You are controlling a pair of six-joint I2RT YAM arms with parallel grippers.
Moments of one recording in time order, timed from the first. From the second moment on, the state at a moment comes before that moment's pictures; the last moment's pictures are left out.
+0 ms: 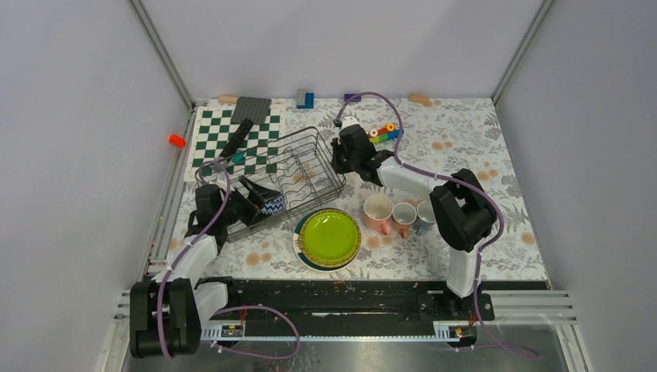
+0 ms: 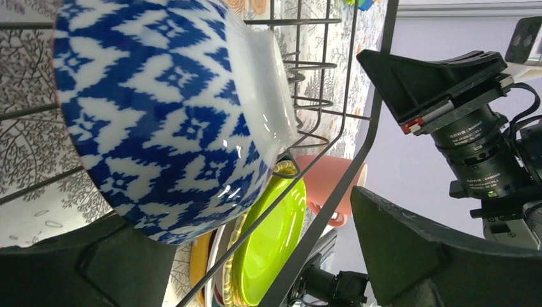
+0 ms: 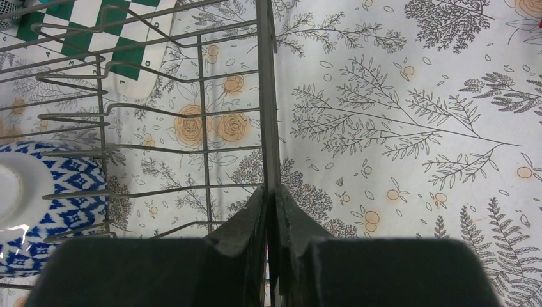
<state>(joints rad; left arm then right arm) 0.07 1.03 0.34 0.11 0.66 -0.97 0.66 1.92 1.34 -0.08 0.05 0.37</state>
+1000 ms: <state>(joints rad) 0.05 1.23 0.28 0.68 0.54 -1.21 0.66 1.89 1.32 -0.09 0.07 0.37</state>
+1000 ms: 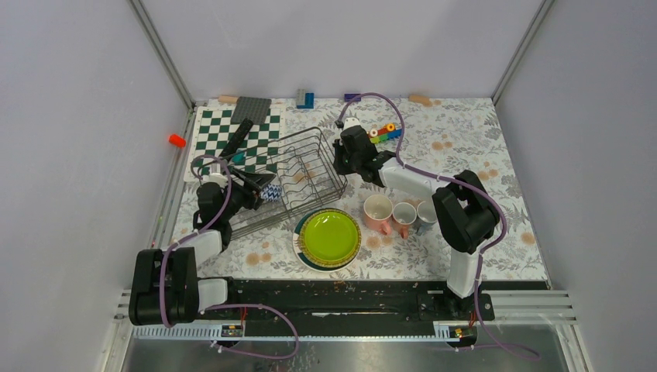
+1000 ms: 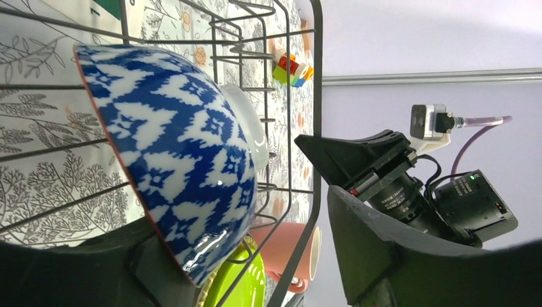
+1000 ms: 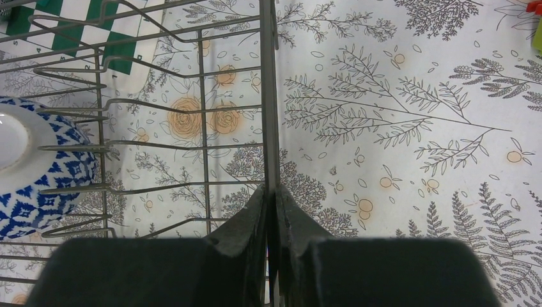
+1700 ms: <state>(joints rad) 0.05 1.57 0.25 1.22 0.56 -1.39 0.66 1.89 1.32 -0.12 0.09 0.37</state>
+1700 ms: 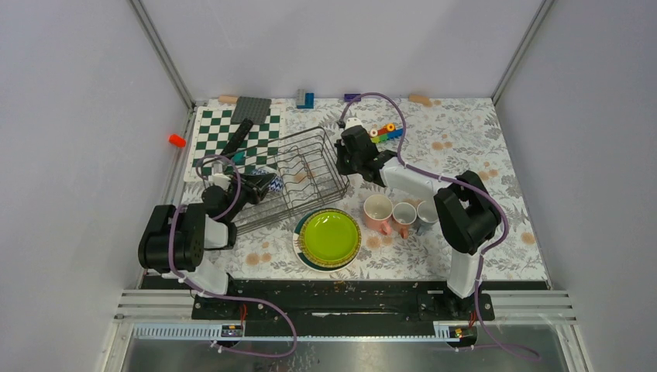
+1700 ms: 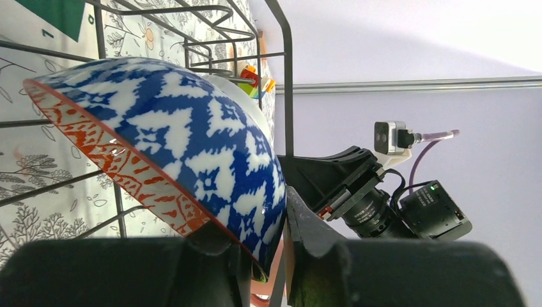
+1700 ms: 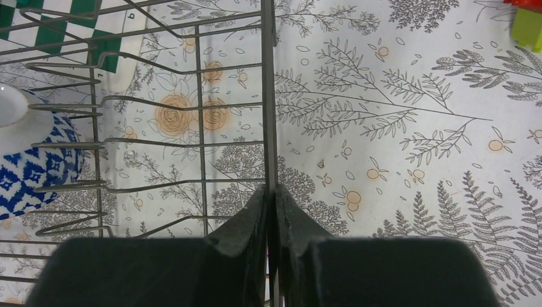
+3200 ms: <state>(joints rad) -0.74 0.98 1.02 -0.34 0.36 0.42 0.66 1.20 1.00 -0.20 0.23 0.47</state>
